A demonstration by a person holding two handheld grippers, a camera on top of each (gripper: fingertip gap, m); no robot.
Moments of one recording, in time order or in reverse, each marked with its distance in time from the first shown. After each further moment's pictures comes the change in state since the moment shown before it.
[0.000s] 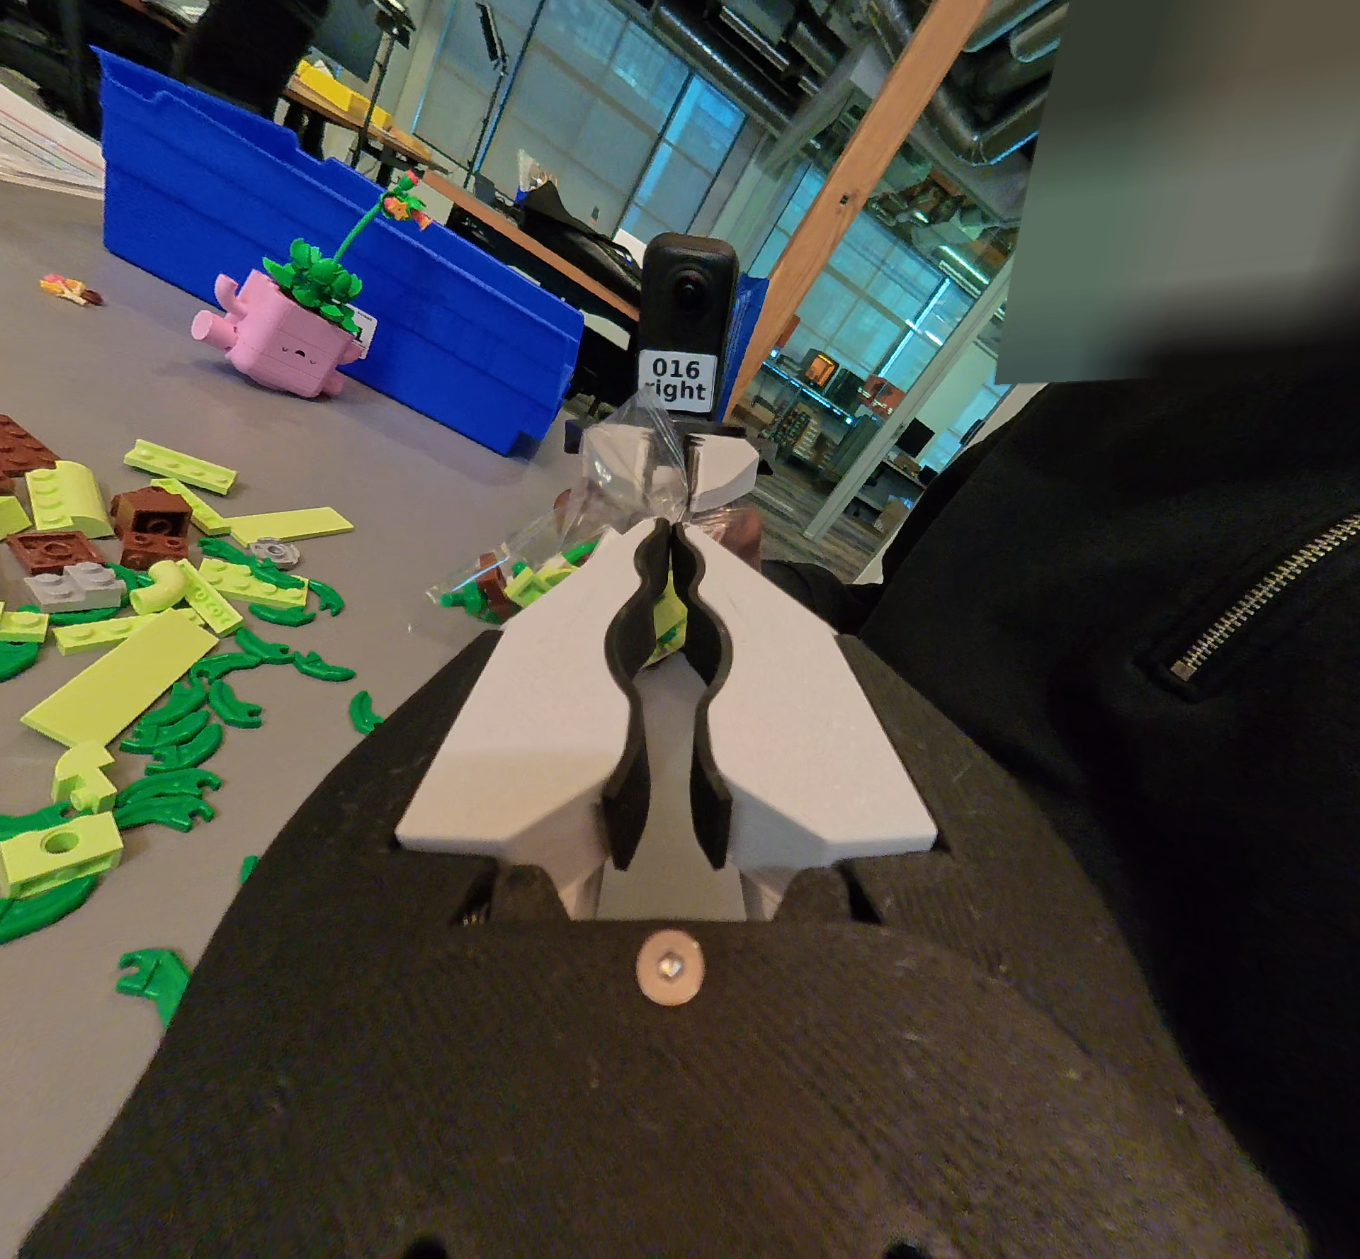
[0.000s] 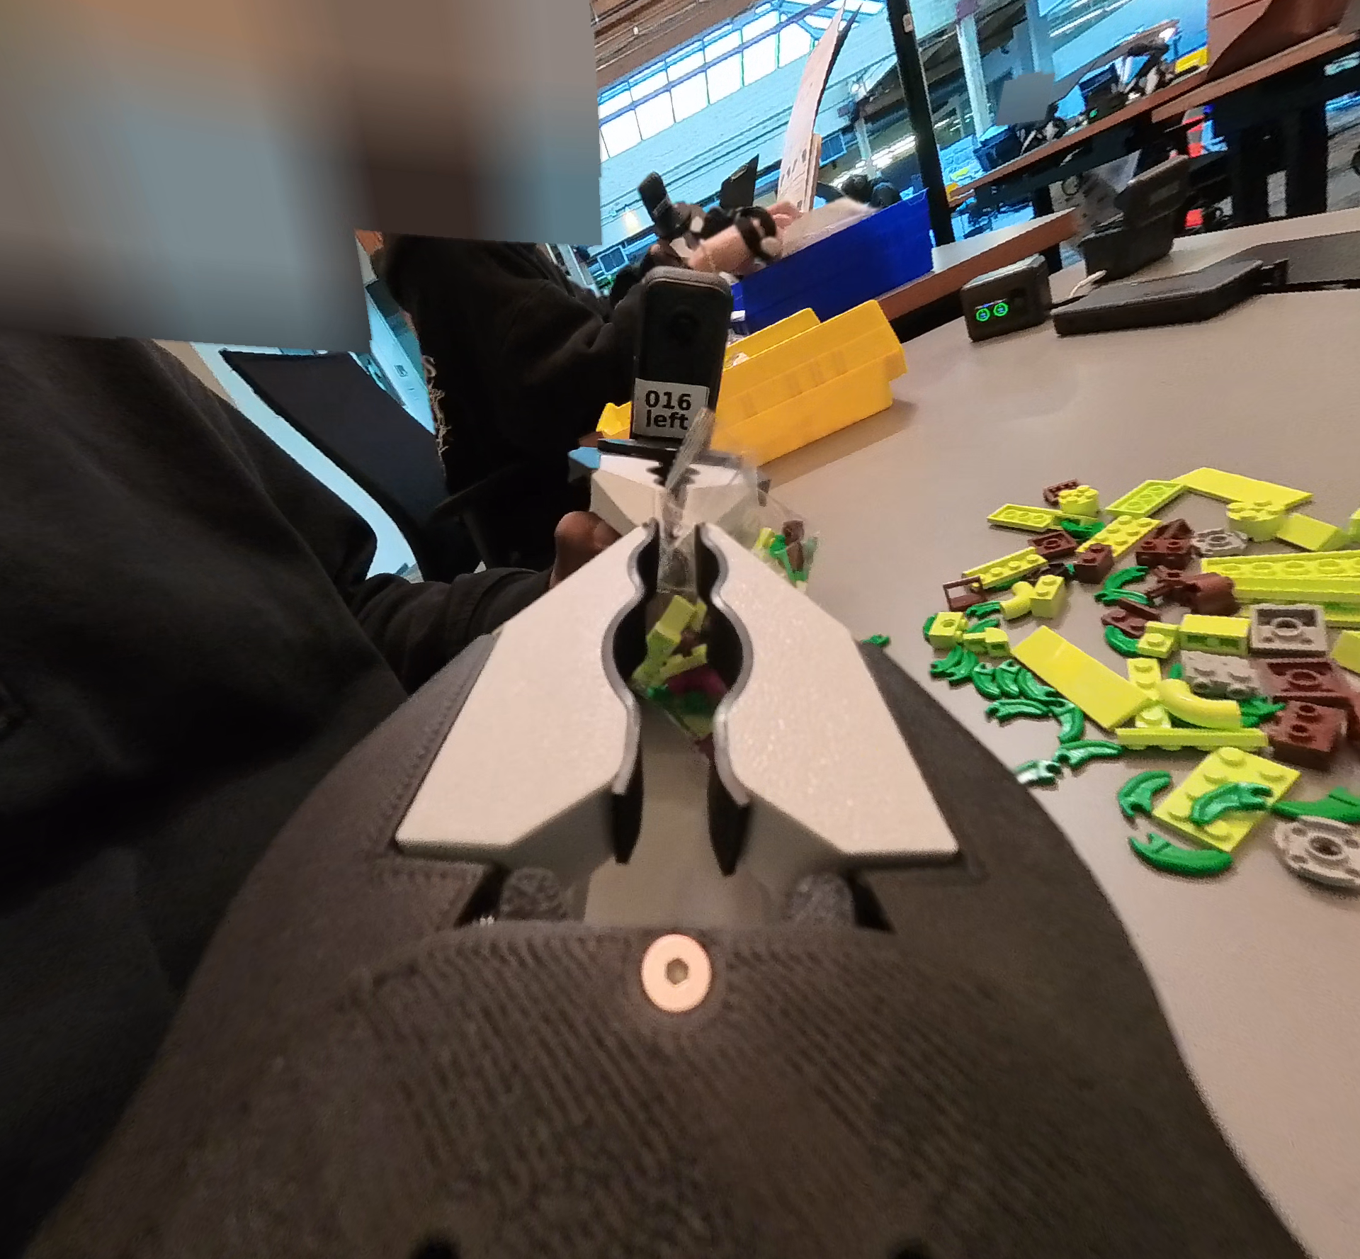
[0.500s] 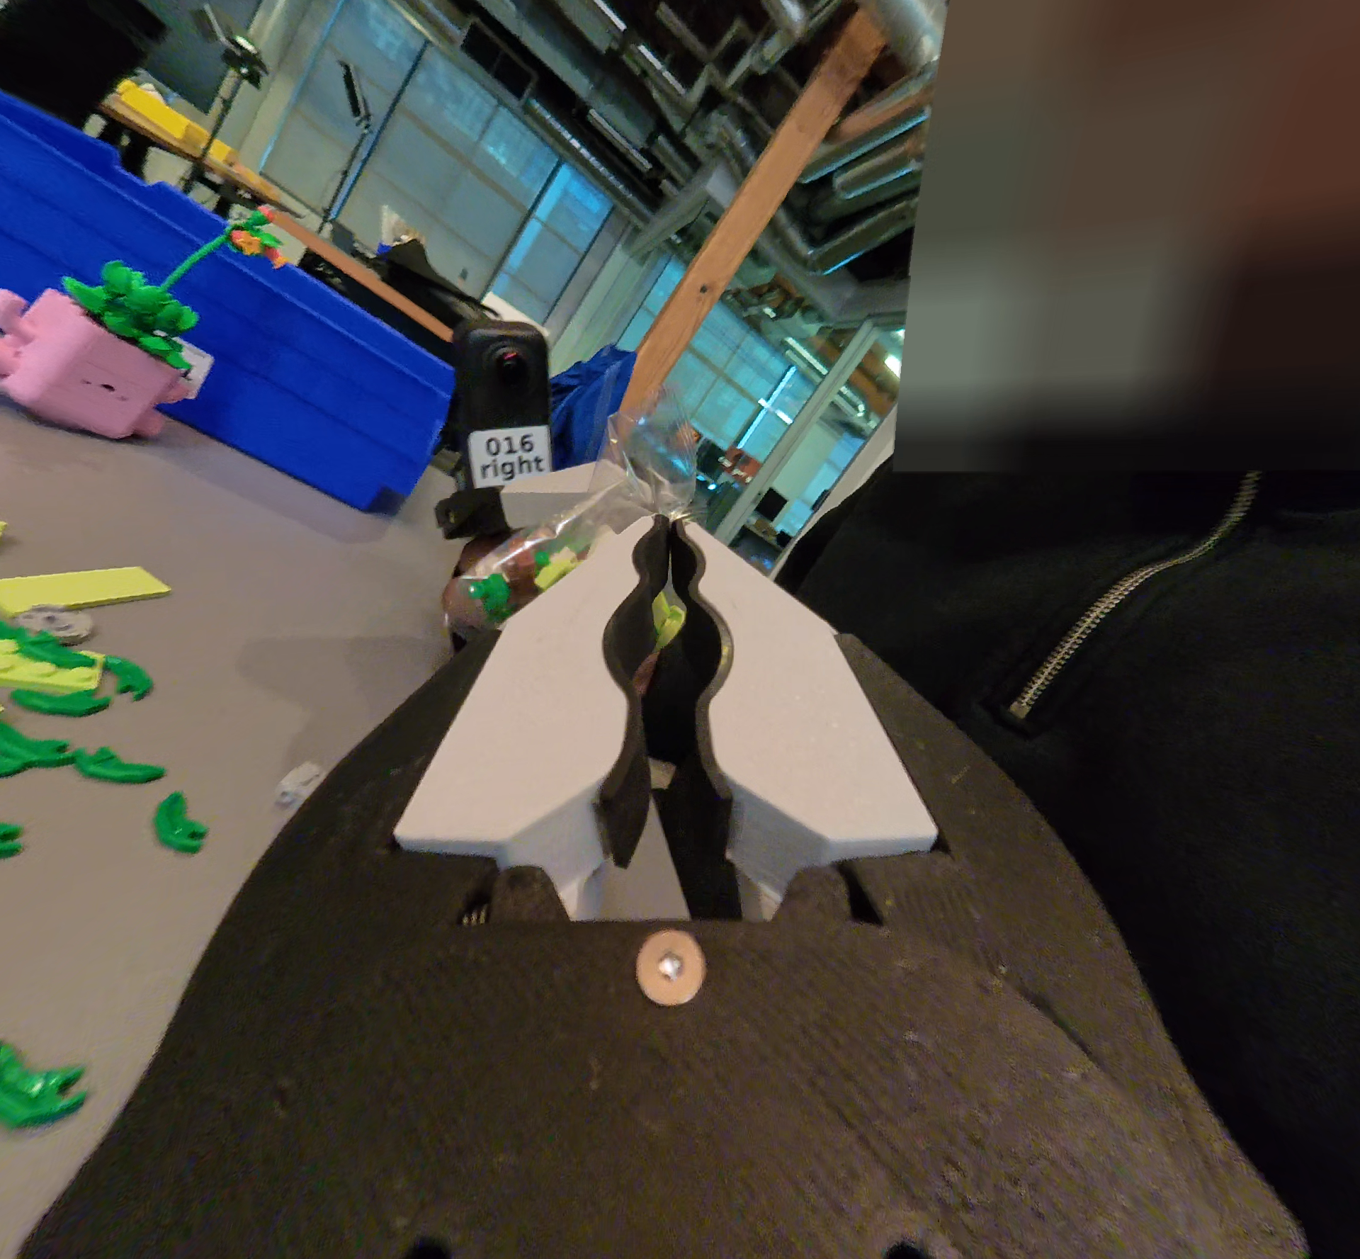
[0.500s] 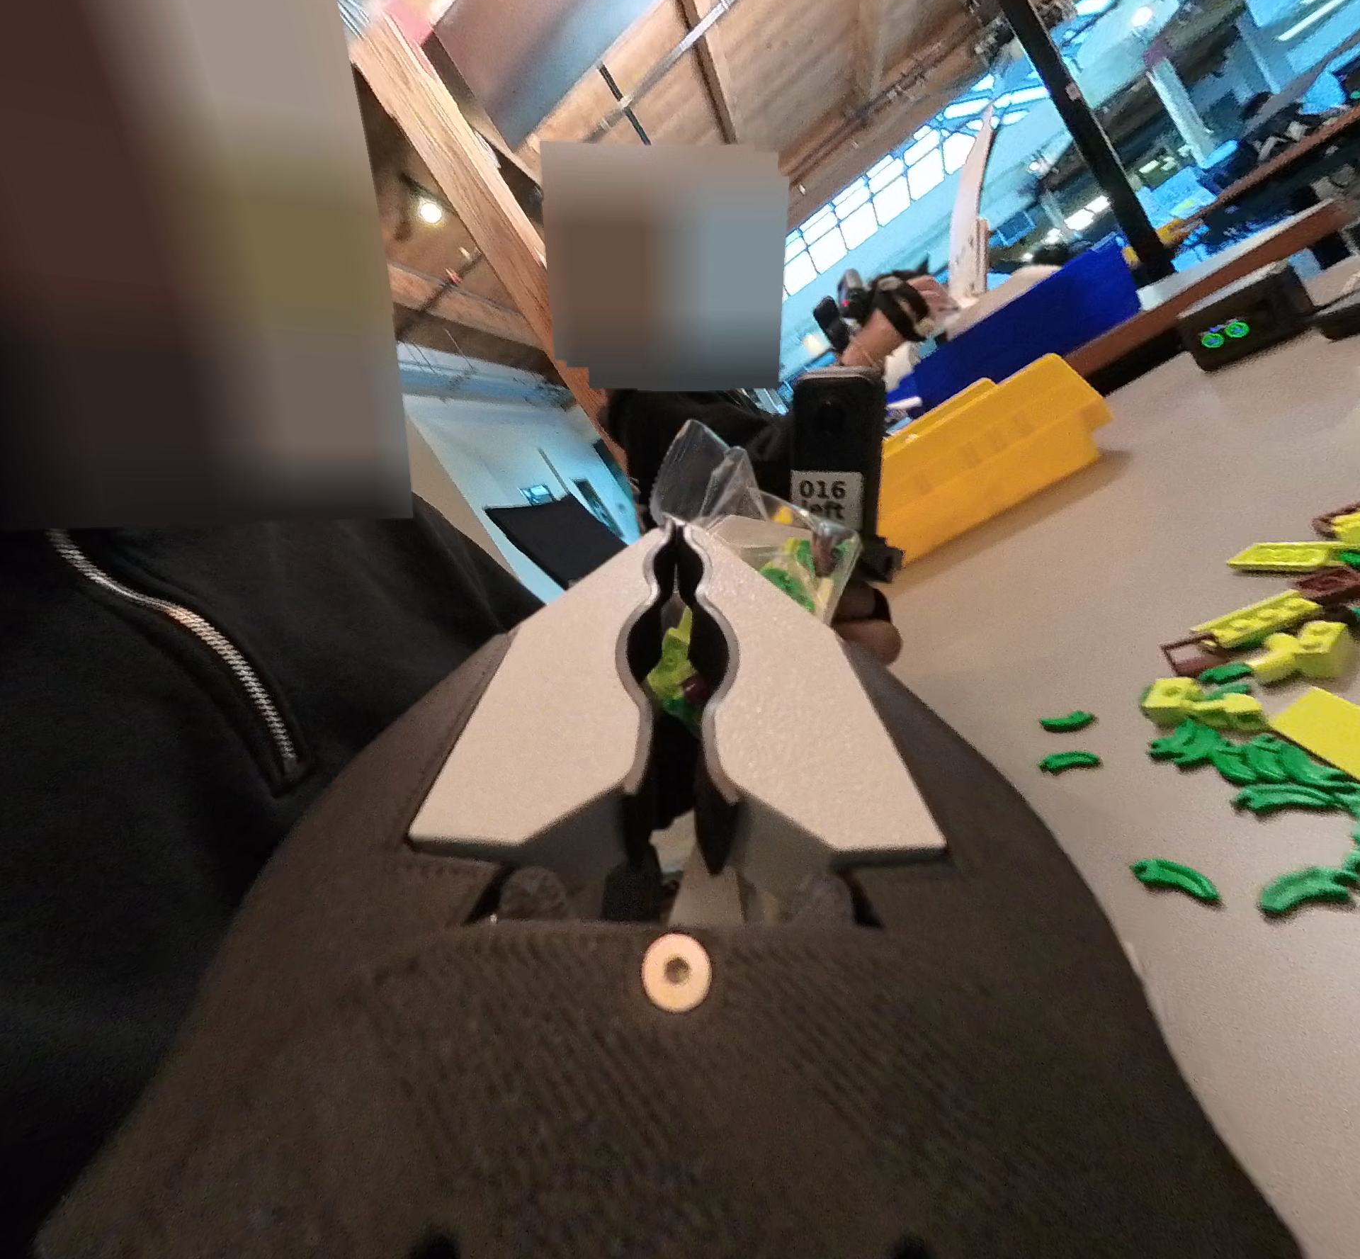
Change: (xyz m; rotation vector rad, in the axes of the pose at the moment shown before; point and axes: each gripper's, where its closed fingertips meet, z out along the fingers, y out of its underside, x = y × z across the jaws) left arm 0.027 -0.015 0.007 0.106 0.197 -0.113; right arm -0.023 -0.023 -0.006 0.180 -0.258 0.250
